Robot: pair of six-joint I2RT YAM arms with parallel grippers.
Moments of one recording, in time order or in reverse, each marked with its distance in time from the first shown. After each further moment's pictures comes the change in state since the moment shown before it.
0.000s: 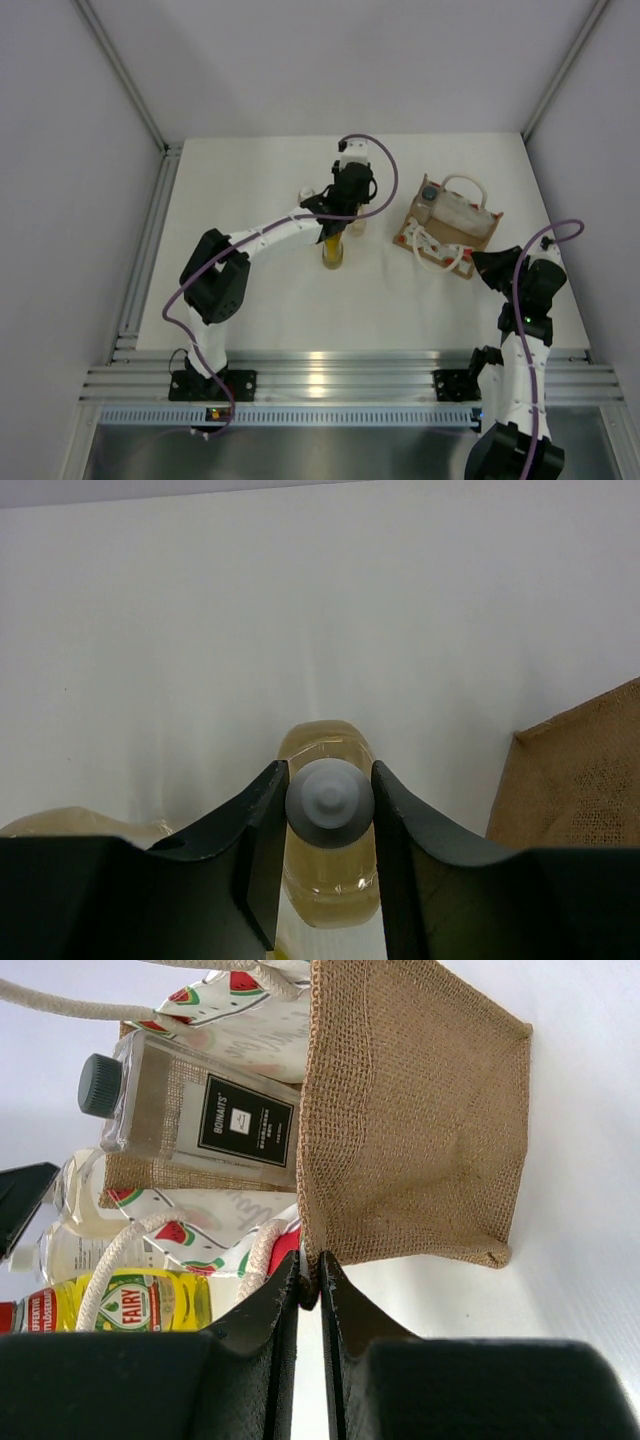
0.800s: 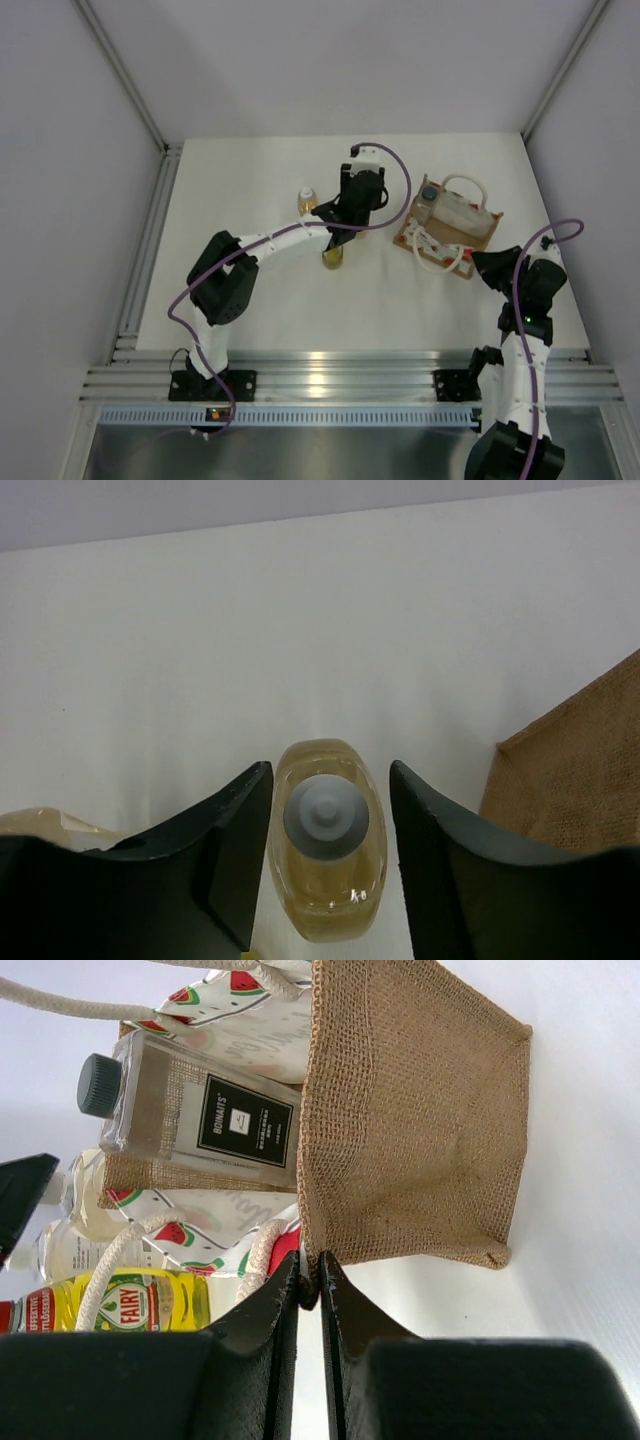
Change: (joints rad) left arm -0.070 0.030 -0.011 0.083 -0.097 0.065; right arm -0.003 0.005 0.000 0.004 -0.004 -0.006
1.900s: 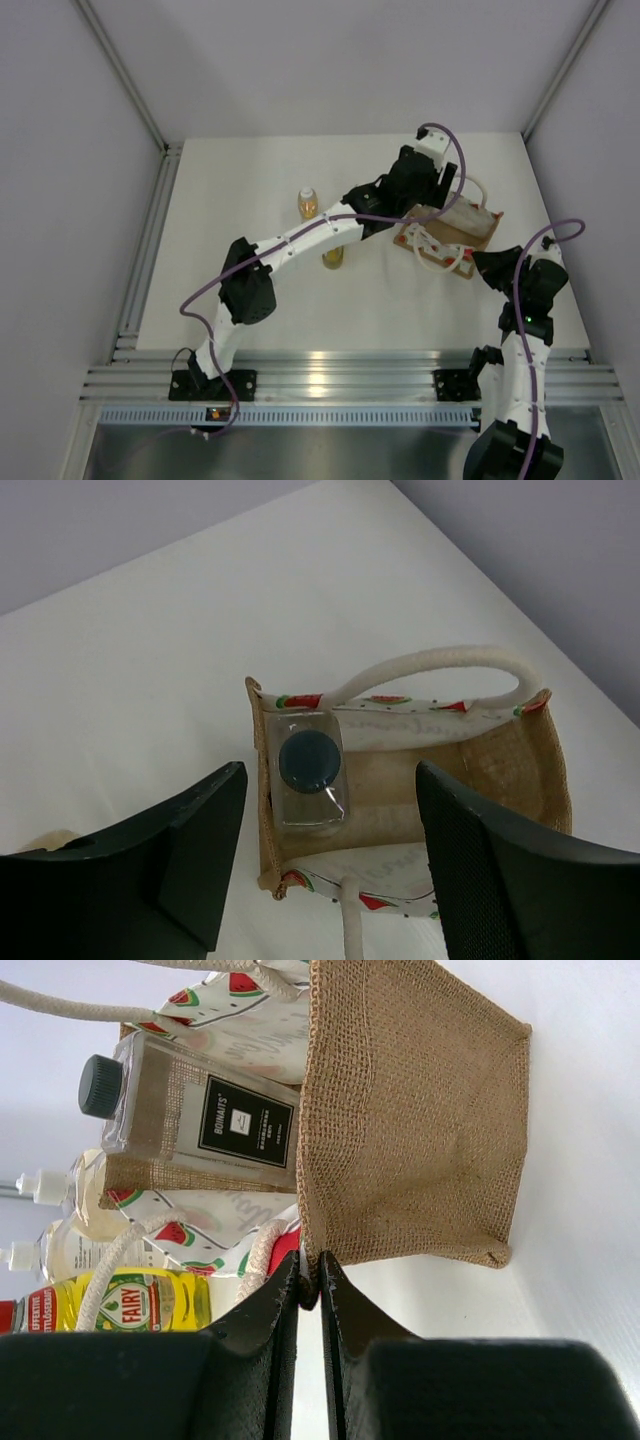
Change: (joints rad) left arm -0.136 0.154 0.557 -0.304 0.312 0.053; right arm -0.011 0.002 0.000 0.003 -0.014 -0.001
